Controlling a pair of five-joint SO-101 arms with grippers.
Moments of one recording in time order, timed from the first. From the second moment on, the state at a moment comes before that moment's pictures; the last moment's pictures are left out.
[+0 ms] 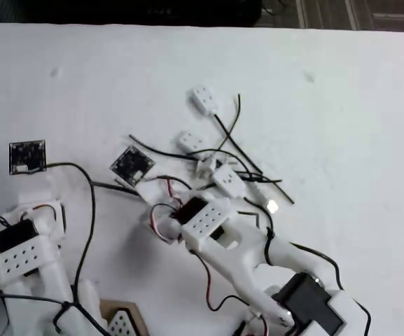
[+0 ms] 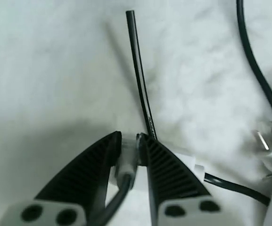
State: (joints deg) left arm -33.6 -51.5 71.0 51.9 -18.3; right arm -47.5 -6.4 49.0 33.3 9.6
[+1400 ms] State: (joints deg) left arm -33.6 -51.5 71.0 51.9 -18.3; right arm -50.0 -13.9 48.4 43.3 9.8
